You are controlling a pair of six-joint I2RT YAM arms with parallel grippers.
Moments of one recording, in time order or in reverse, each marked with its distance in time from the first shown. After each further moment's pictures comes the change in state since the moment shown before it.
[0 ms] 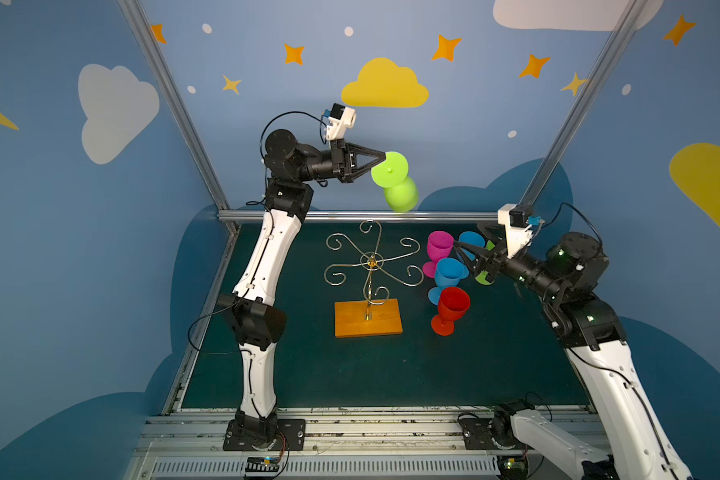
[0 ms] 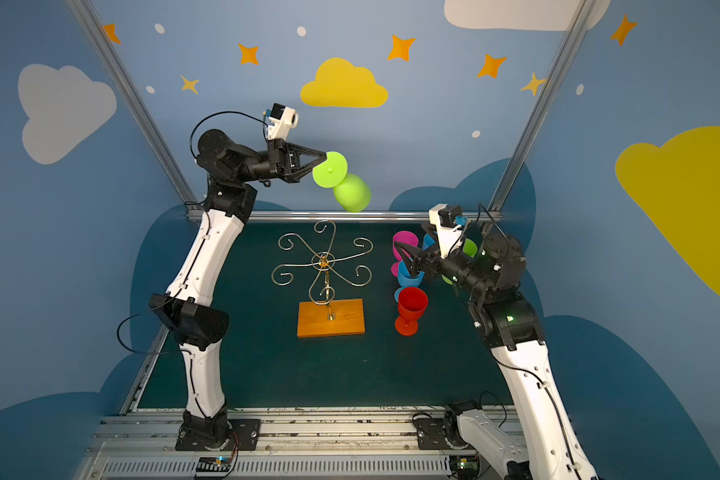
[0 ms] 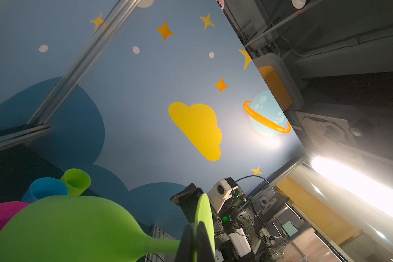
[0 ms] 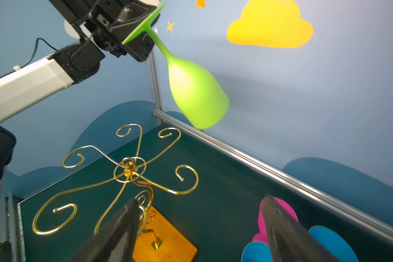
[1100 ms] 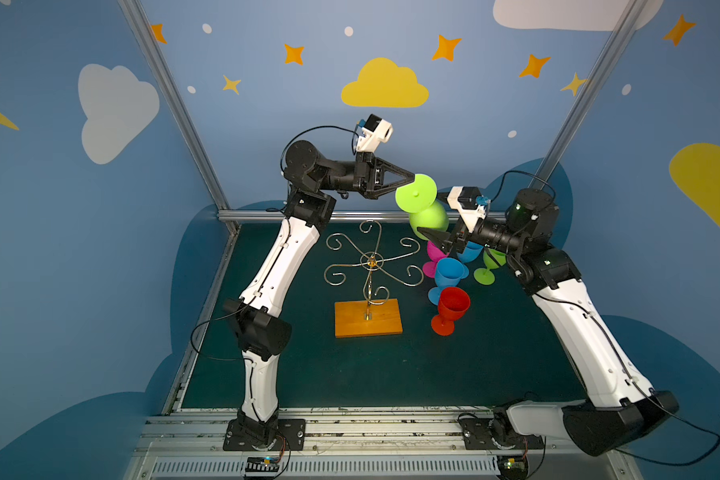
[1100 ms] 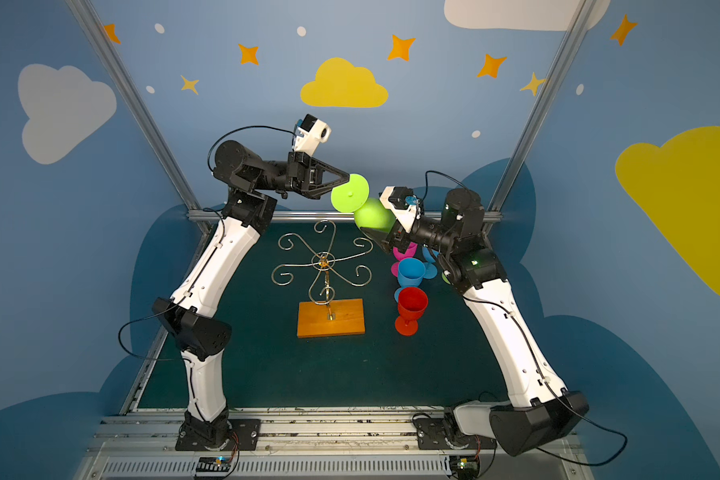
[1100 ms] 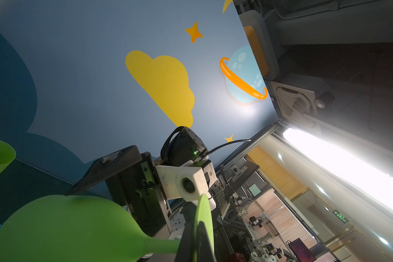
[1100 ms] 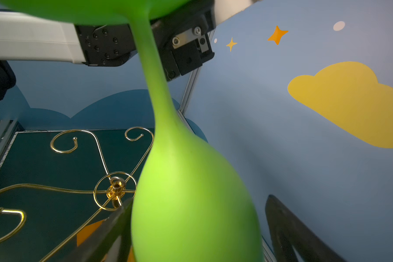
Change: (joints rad) left arm -0.136 -0.079 -0.113 0.156 0.073 -0.158; right arm 0.114 0.340 0.252 0.060 -0.177 -0.369
